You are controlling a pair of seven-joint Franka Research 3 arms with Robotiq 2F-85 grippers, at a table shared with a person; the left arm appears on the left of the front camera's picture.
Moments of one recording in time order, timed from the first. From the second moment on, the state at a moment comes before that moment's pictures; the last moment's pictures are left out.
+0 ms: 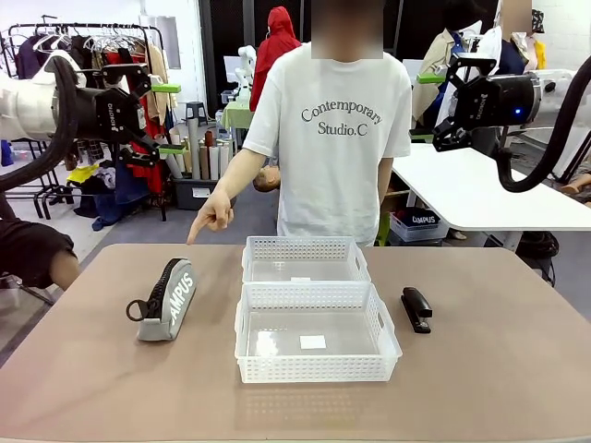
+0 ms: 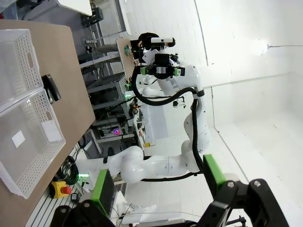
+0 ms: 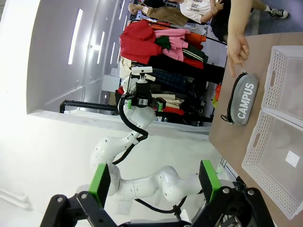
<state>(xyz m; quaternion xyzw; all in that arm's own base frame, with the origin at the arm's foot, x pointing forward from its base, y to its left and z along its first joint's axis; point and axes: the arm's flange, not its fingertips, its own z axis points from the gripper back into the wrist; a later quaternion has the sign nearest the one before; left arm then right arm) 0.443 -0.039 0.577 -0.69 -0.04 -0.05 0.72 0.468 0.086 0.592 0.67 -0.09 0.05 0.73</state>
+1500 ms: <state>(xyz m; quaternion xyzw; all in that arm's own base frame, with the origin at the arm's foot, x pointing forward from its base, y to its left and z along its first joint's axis) 0.455 -0.059 0.599 -0.28 -0.09 -0.17 0.94 0.468 0.086 0.592 0.67 -0.09 0.05 0.73</state>
